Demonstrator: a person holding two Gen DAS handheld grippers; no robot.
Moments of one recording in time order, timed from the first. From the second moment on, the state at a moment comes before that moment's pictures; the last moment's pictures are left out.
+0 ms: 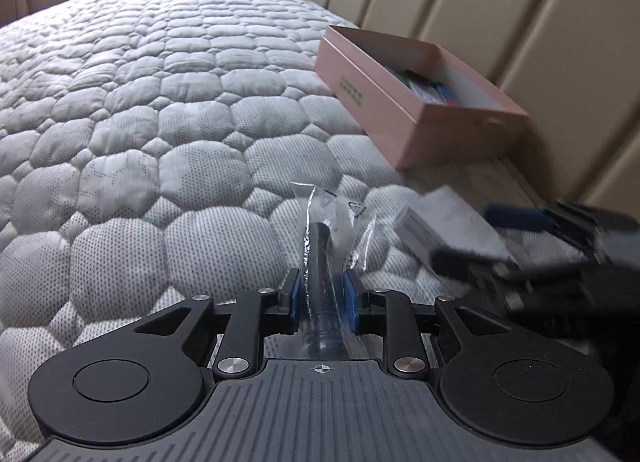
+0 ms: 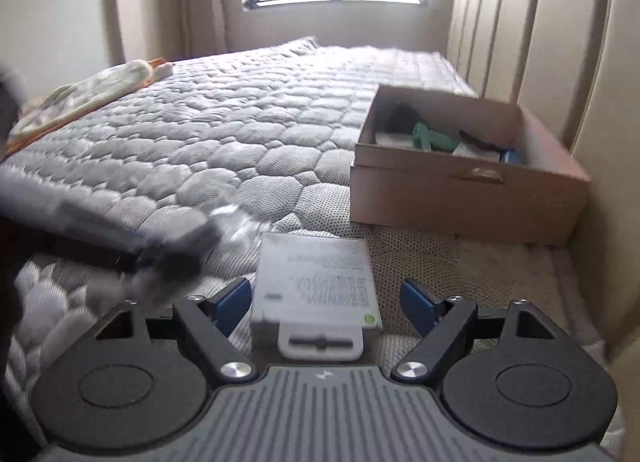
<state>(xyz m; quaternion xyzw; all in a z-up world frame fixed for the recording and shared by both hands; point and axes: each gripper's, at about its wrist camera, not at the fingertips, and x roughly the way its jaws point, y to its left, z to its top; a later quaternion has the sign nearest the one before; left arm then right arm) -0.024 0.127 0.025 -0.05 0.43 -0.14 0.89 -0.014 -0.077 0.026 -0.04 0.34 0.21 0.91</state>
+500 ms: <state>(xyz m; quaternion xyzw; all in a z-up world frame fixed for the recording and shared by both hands) -0.024 0.126 0.020 -0.06 0.43 -0.14 0.89 -0.050 -0.104 0.040 -0.10 0.32 0.16 0.93</state>
